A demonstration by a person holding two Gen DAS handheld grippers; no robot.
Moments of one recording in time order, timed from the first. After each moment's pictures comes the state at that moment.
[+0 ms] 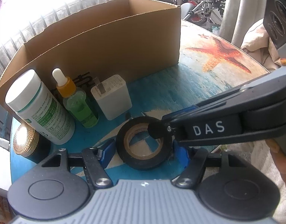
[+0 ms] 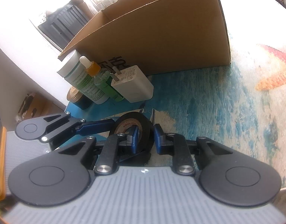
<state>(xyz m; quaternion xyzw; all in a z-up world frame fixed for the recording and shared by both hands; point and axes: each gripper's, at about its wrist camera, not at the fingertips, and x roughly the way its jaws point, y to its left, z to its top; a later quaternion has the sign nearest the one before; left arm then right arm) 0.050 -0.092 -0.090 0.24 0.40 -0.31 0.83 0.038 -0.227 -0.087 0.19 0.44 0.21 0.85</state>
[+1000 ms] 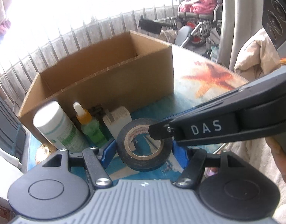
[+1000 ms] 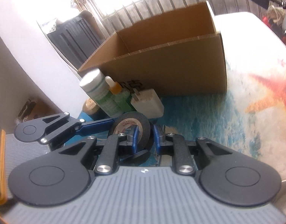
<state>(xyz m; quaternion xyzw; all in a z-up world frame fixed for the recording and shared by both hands) 0.035 -0.073 -0.044 0.24 0.31 -0.32 0.86 0.003 -0.224 -0.034 0.16 0.38 0.20 0.89</state>
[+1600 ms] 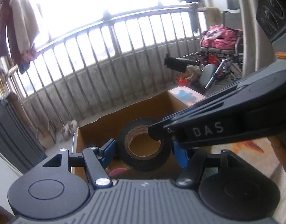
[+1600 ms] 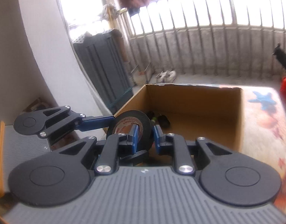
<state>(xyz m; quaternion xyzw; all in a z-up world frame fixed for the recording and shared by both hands) 0.080 -0.089 0.061 0.22 0.23 -0.27 0.91 0.081 -0.215 0.088 0.07 0.30 0.27 0.91</state>
